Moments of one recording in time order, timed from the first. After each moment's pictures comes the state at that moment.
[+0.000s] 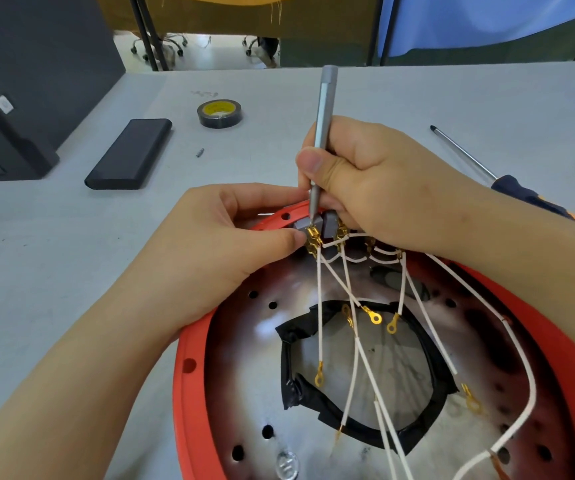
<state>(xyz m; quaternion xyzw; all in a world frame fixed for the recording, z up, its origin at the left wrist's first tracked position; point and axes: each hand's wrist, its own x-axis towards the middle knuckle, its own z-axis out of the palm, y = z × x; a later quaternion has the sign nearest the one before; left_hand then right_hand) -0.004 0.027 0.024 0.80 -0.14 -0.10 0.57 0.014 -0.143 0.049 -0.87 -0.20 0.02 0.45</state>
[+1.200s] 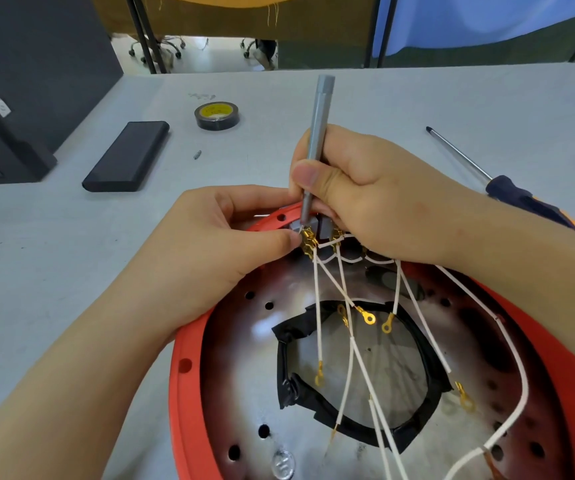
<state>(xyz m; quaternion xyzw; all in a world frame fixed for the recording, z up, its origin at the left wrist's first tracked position) -0.006 0.027 0.023 0.79 -0.15 -0.11 0.58 0.008 -0.145 0.048 -0.87 -0.24 0.02 0.43</state>
